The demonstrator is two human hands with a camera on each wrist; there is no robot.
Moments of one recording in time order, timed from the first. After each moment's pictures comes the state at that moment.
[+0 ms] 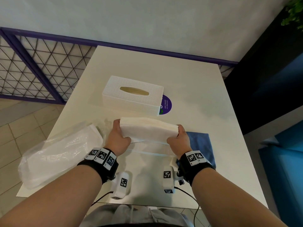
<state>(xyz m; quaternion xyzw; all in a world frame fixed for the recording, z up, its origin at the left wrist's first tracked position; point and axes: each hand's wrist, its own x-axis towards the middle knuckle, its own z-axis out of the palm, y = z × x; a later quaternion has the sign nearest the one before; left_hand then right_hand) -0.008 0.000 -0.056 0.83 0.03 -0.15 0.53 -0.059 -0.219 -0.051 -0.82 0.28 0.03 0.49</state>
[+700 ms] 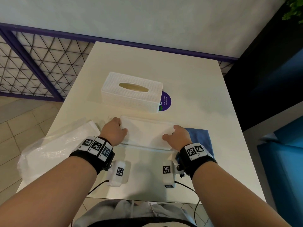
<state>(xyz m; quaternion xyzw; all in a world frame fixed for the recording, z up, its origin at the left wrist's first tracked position) 0.015 0.009 -0.041 0.93 -0.01 -0.23 0.30 -0.051 -0.219 -0.043 -0.88 0.29 0.17 0.34</state>
